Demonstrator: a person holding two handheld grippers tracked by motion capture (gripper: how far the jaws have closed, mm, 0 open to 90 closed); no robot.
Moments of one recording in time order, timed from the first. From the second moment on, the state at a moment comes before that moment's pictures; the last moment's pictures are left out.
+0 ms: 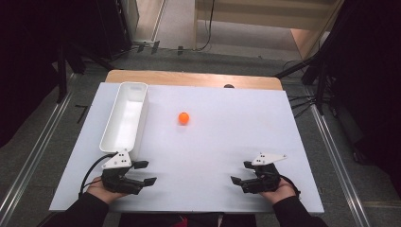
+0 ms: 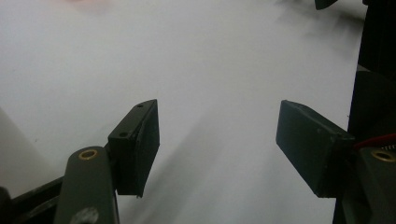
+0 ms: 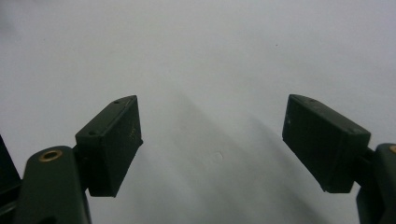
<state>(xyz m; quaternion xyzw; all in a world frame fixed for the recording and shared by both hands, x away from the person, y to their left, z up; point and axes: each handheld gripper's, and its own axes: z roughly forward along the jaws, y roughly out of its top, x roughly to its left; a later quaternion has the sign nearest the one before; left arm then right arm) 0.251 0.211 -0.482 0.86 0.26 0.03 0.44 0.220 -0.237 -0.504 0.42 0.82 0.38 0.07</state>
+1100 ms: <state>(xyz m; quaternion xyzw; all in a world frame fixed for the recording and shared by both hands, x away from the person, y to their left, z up) 0.251 0.185 -0.481 0.86 0.24 0.04 0.45 0.221 -0.237 -0.504 0.42 0.82 0.38 0.08</state>
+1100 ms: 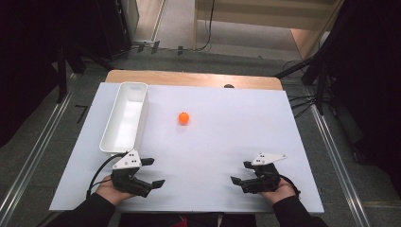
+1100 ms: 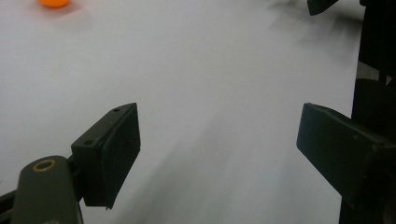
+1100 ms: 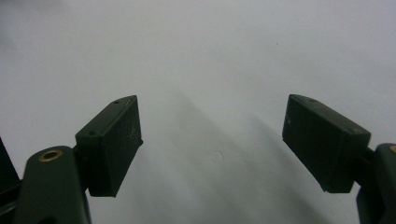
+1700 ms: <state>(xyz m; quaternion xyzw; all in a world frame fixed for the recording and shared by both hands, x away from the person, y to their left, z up) 0.251 0.165 -0.477 0.86 0.23 0.04 0.45 0.220 -0.235 -0.505 0.41 0.83 0.37 0.08</state>
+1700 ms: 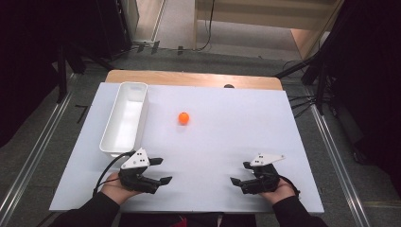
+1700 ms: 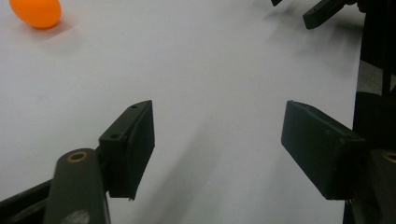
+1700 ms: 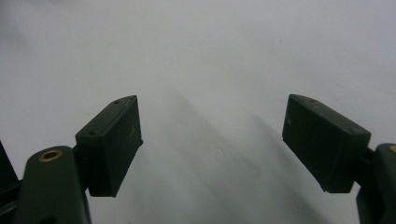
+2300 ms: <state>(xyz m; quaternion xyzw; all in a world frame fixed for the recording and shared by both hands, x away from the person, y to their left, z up) 0.263 0.143 -0.475 0.86 0.26 0.04 0.44 0.220 -0.236 -0.504 0.41 0.83 0.37 0.08</state>
